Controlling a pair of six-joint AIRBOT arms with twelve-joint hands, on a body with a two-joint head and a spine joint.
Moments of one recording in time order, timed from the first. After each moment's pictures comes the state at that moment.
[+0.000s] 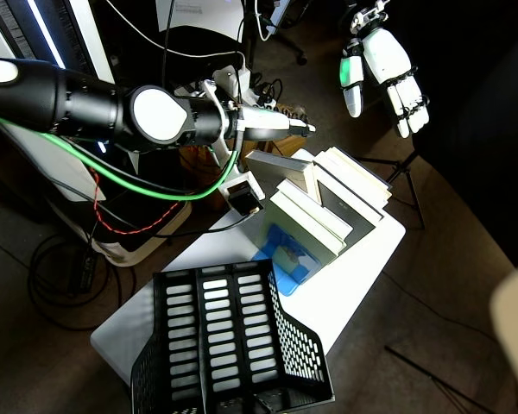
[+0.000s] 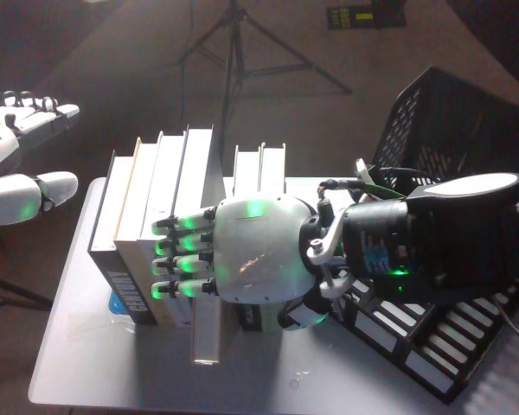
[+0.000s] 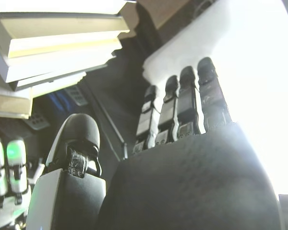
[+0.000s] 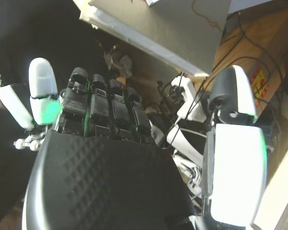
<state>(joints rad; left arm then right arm) 0.93 -0.98 1.35 -0.30 -0.78 0.77 -0.40 -1.52 1.29 -1.16 0.22 -0.70</state>
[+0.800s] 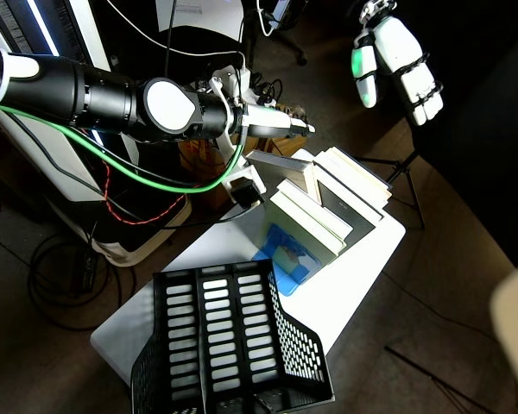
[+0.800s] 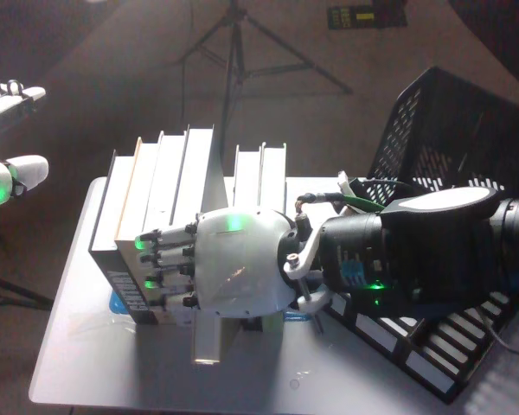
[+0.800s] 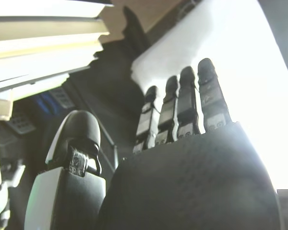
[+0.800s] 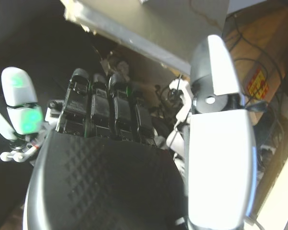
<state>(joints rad) 0.95 -0.94 1.36 -0.35 -0.80 0.77 -0.40 -1.56 1.29 -1.15 0.18 -0.70</state>
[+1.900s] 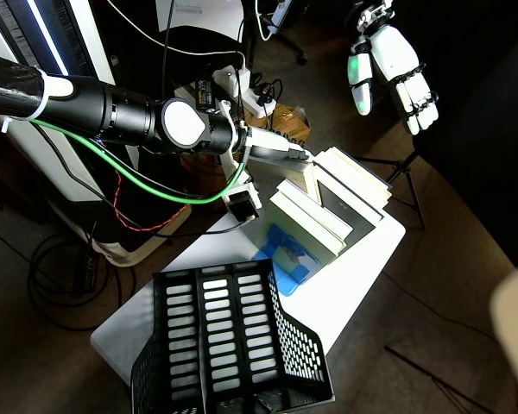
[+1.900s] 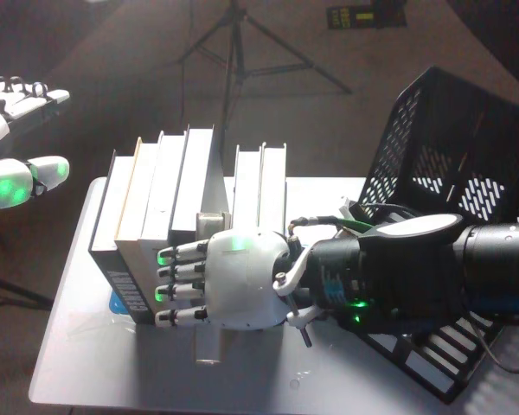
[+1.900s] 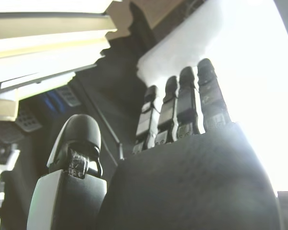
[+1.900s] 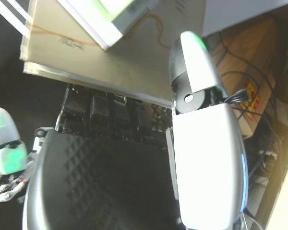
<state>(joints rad) 0.90 -0.99 1.40 -0.28 -0.76 0.76 -0.45 -1.66 1.40 -1.14 0.11 -0.70</state>
